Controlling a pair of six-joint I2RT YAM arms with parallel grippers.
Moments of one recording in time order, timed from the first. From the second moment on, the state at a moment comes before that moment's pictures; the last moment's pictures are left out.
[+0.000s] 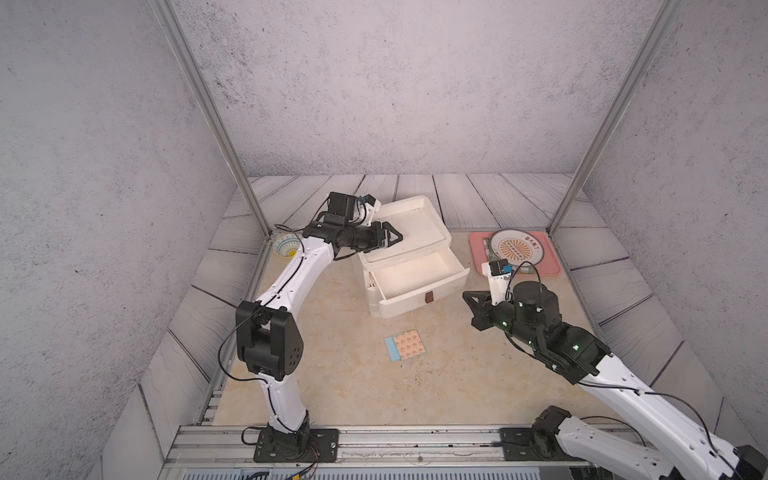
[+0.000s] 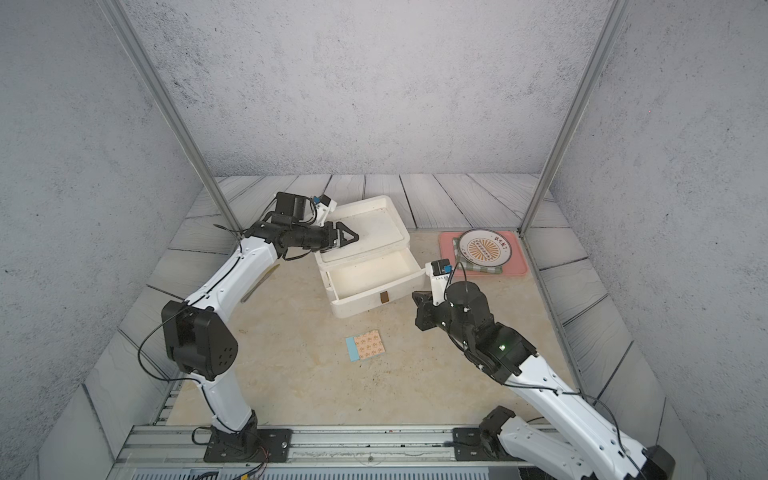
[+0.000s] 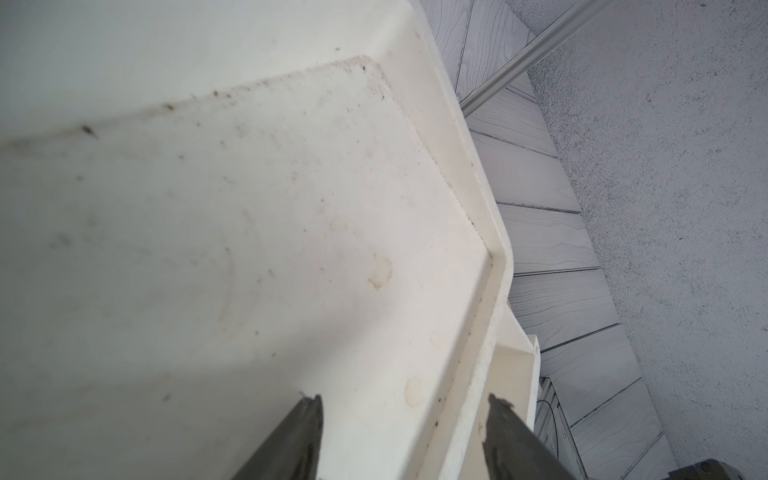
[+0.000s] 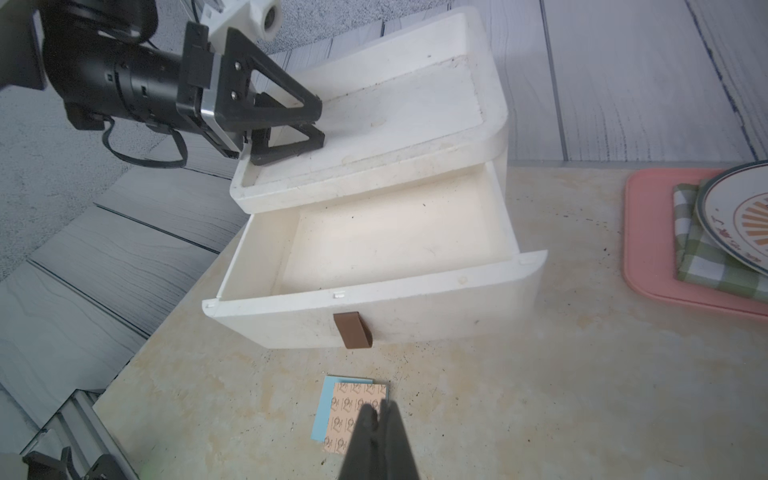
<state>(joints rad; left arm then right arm) -0.32 1.85 1.78 -0.63 0.66 -0.38 0.68 0.87 0.90 -0.43 0.02 0.37</state>
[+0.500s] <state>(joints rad) -0.32 1.85 1.78 -0.63 0.66 -0.38 0.68 1.26 0.95 -0.37 -0.14 0.43</state>
